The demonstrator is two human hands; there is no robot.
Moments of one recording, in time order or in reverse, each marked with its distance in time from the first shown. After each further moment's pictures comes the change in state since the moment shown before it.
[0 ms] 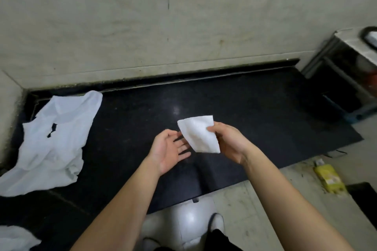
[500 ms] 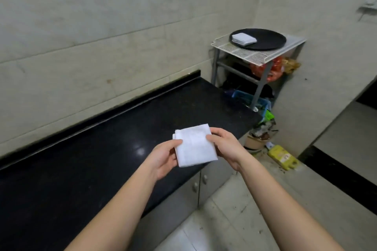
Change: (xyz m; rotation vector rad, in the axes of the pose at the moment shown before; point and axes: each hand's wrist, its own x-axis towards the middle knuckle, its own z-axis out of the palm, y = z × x) left_hand 0.041 -0.161 0.316 0.505 -0.141 0.030; right_hand -0.152 0.021 -0.320 0.048 0.424 -0.292
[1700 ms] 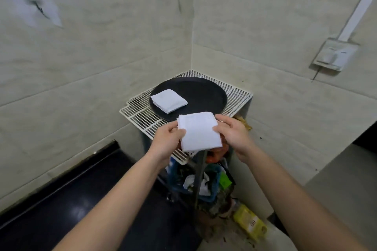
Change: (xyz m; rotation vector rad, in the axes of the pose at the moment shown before) left_hand 0.420 0.213 0.452 0.443 -0.101 0.360; right_hand 0.390 -0.204 -0.442 -0.065 0.343 -0.173
